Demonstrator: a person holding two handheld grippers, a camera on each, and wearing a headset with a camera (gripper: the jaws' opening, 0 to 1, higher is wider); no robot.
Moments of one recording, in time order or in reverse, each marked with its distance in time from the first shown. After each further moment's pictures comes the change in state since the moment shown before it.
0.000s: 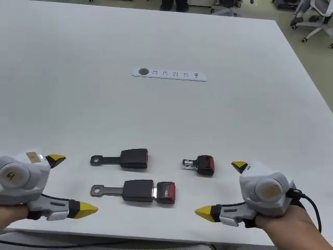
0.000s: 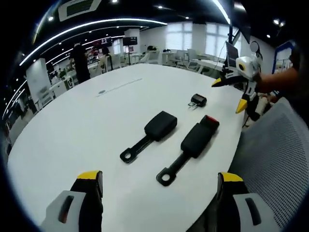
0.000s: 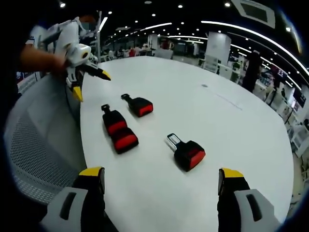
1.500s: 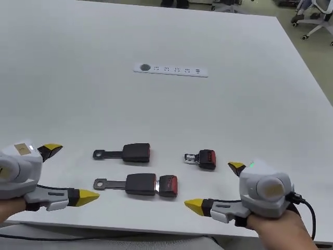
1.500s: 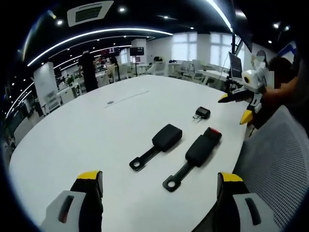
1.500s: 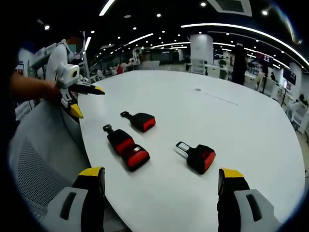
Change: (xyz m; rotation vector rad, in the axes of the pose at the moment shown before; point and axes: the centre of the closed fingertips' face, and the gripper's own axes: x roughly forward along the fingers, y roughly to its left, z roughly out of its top) left arm -0.015 0.012 0.010 0.049 -0.076 0.083; right arm 0.003 0.021 0.013 0.180 -0.094 -0.007
